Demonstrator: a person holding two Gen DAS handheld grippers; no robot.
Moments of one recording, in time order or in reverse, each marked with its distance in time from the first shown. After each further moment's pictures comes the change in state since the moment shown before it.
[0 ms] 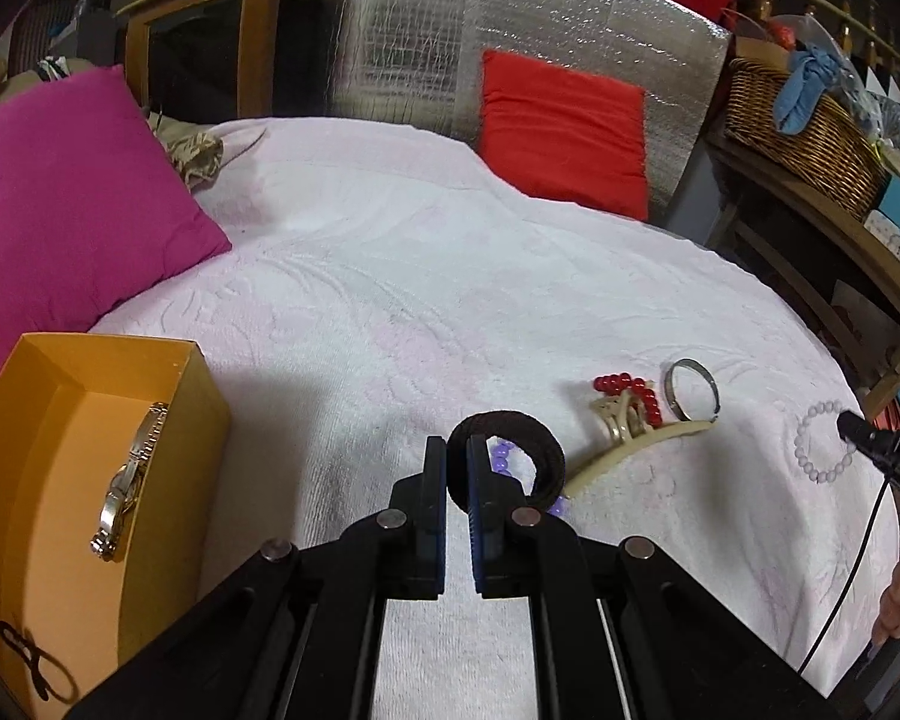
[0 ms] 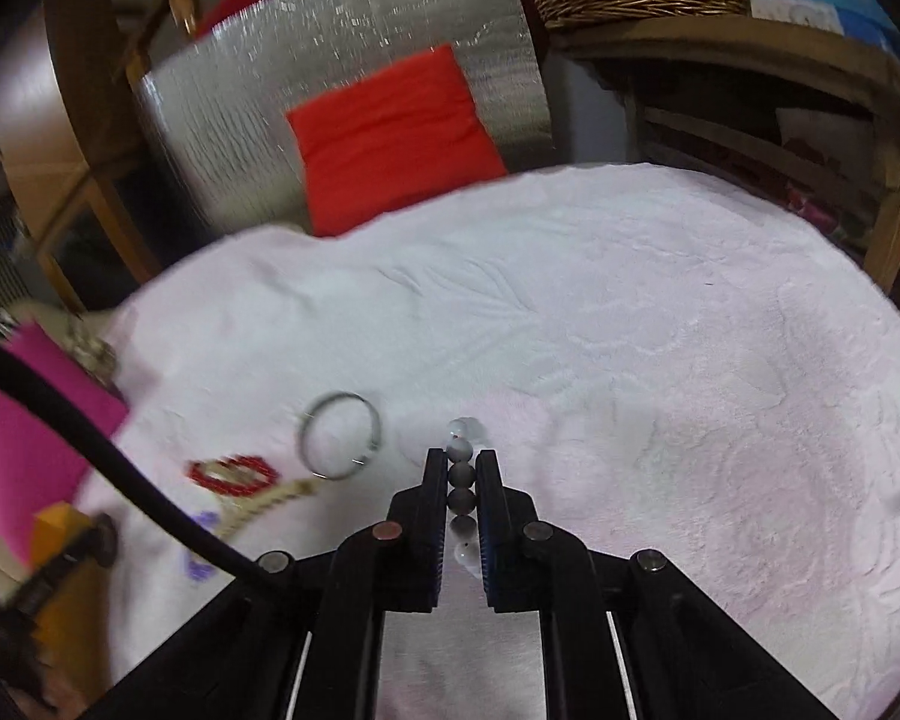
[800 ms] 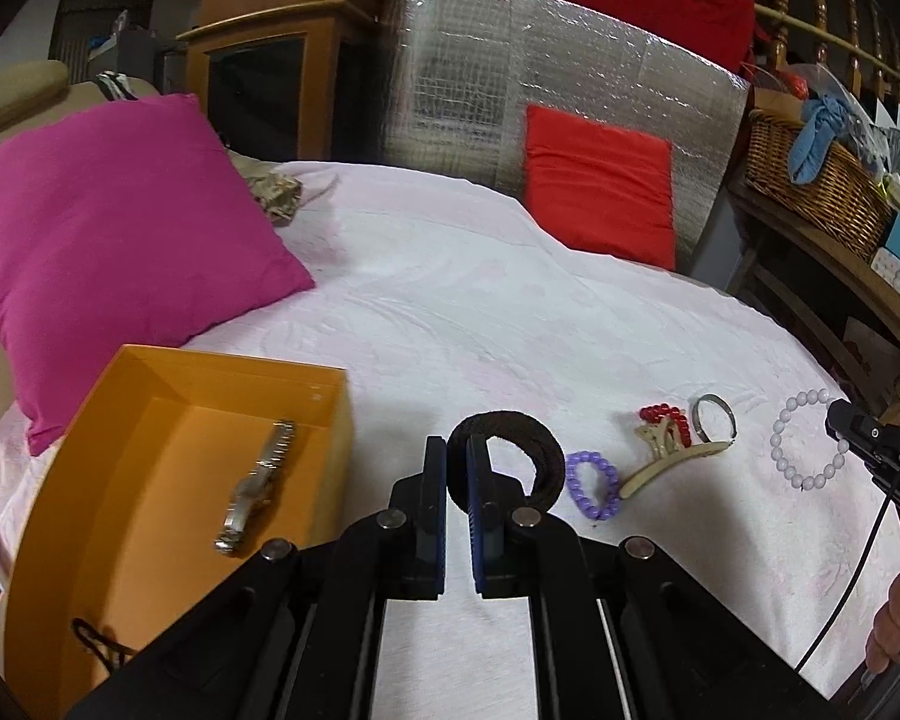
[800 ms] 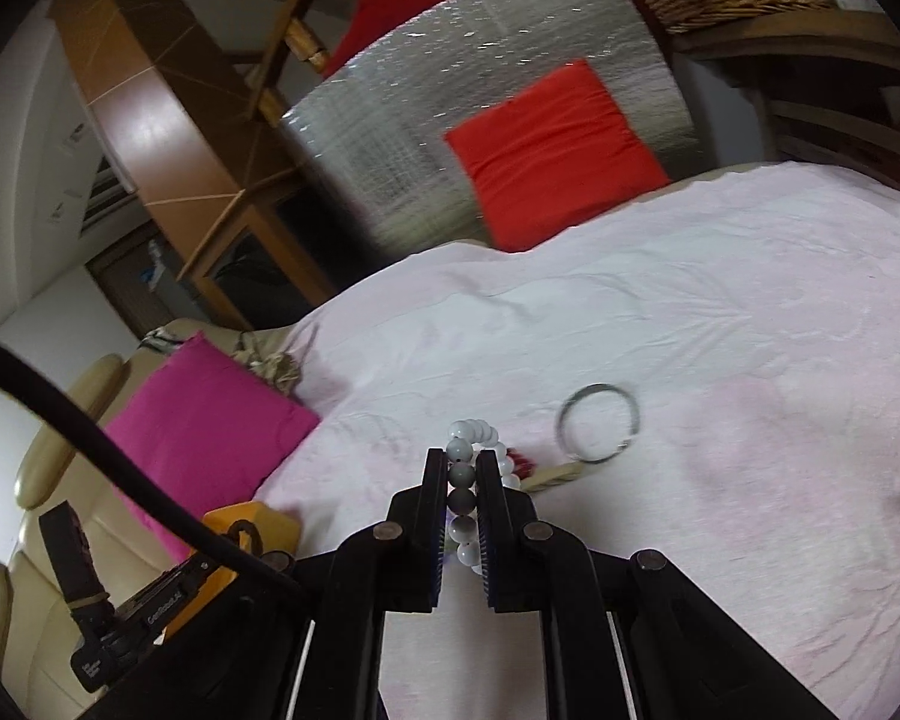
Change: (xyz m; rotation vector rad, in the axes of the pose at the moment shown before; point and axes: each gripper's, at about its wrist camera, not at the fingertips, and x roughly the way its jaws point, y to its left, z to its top) left arm -0.062 0.052 -0.006 -0.041 -0.106 0.065; right arm -0.021 0.095 -0.028 -0.031 -0.027 0.363
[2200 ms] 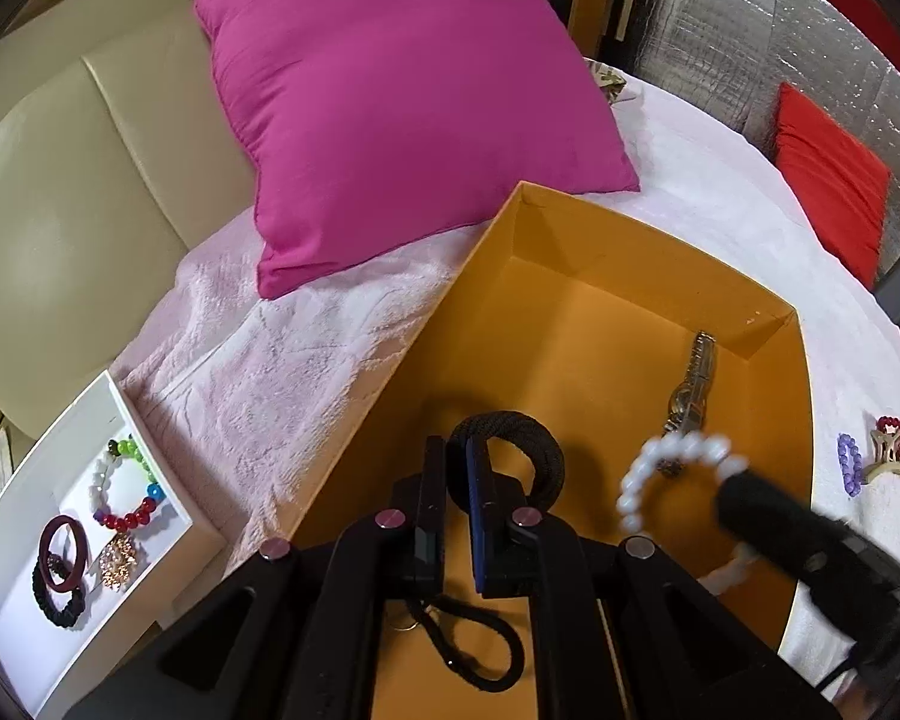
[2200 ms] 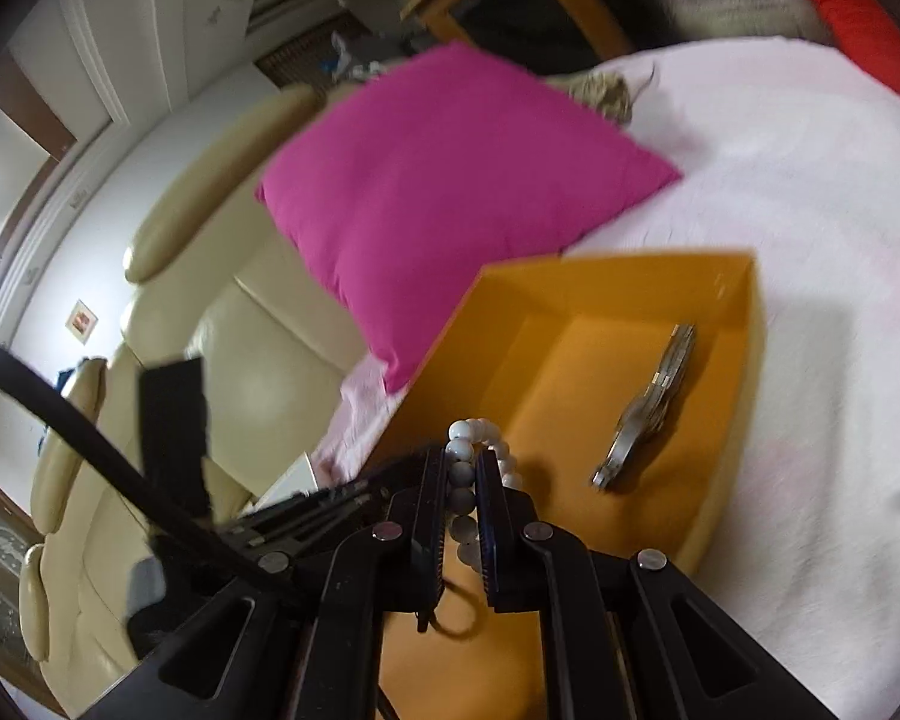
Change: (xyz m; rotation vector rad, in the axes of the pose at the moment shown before) left arm 0.000 0.199 -0.039 -0.279 0.249 0.342; right arm 0.193 0.267 -0.150 -0.241 0.508 0.424
